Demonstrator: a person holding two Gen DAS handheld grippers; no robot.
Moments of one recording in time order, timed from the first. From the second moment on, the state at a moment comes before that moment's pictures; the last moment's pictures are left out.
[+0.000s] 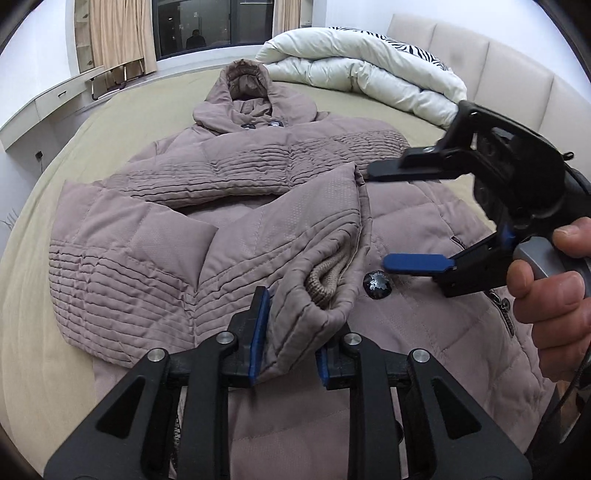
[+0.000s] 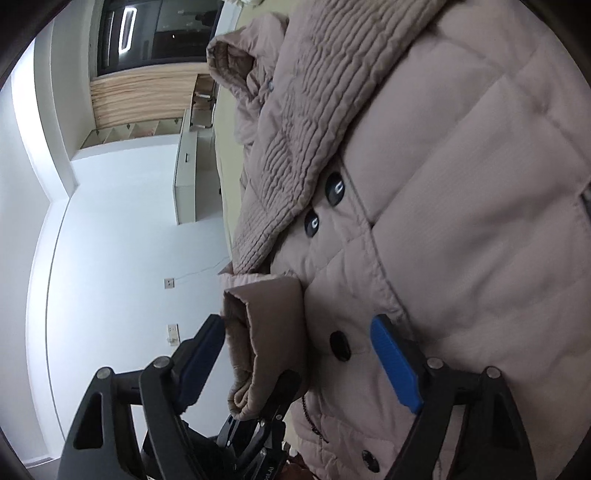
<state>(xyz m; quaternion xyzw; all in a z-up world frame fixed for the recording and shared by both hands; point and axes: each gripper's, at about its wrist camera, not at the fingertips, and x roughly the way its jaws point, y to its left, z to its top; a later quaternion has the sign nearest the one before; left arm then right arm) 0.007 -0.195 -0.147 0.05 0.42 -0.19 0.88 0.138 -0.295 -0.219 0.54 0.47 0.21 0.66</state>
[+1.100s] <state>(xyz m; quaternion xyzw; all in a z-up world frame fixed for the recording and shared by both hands) 0.018 -0.078 -0.133 -0.04 0.41 -0.23 0.88 0.193 -0.261 -0.083 0.34 0.47 0.27 0.77</state>
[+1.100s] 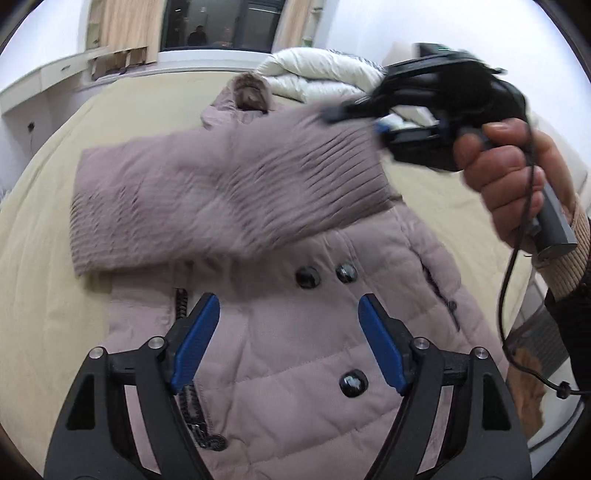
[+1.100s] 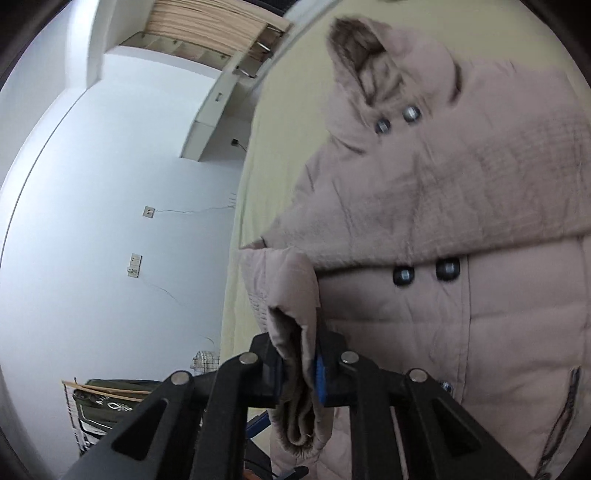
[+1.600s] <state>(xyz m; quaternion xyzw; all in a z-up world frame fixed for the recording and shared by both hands) 0.162 0.012 -0.122 -0.15 0.41 -0.12 0.89 0.255 -0.454 -0.082 0.28 0.44 0.04 0.85</state>
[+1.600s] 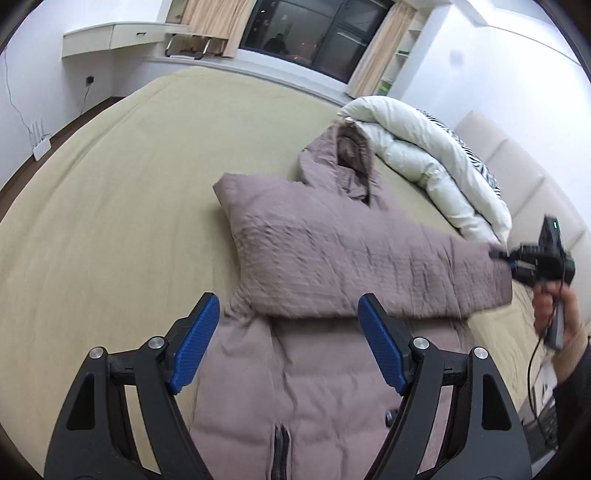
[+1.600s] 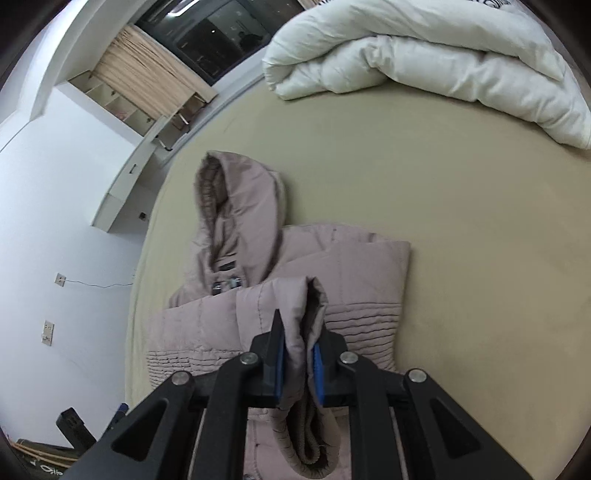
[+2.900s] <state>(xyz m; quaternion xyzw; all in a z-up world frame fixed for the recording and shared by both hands) 0.341 -0.055 -0.153 -0.04 0.46 -0.13 0.88 0.285 -0.352 -0.118 0.11 0.39 0.06 0.91</state>
